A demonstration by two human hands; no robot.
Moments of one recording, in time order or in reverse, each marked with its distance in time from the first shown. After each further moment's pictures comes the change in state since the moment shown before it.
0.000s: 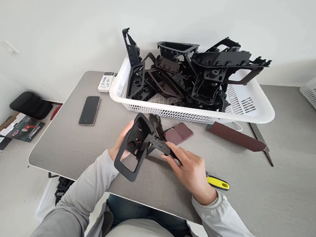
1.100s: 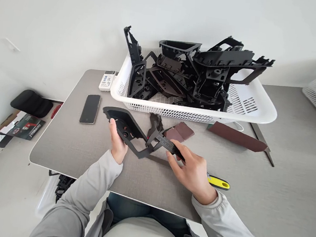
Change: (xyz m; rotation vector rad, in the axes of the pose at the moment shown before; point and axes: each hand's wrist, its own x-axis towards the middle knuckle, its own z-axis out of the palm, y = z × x) left_hand 0.008 -0.012 0.000 -0.153 0.314 0.728; right_hand -0.001 -0.004 -0.002 0.067 0.004 0.180
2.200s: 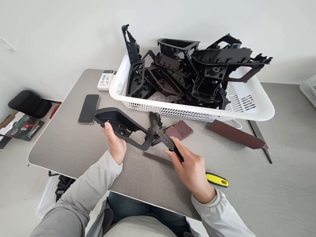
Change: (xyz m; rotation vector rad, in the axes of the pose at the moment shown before) left_hand 0.001 -0.006 -0.005 0.085 0.075 0.292; right_hand -0.004 0.004 0.004 -0.015 -0.026 0.044
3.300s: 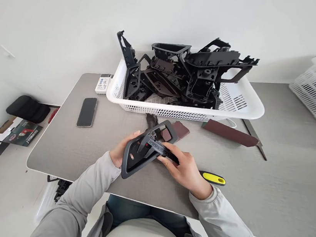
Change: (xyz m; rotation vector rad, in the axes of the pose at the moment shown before) left_hand -0.009 0.031 0.003 -0.053 -0.704 -1.161; right_hand 0.005 -0.004 -0.005 0.307 -0.151 -0.057
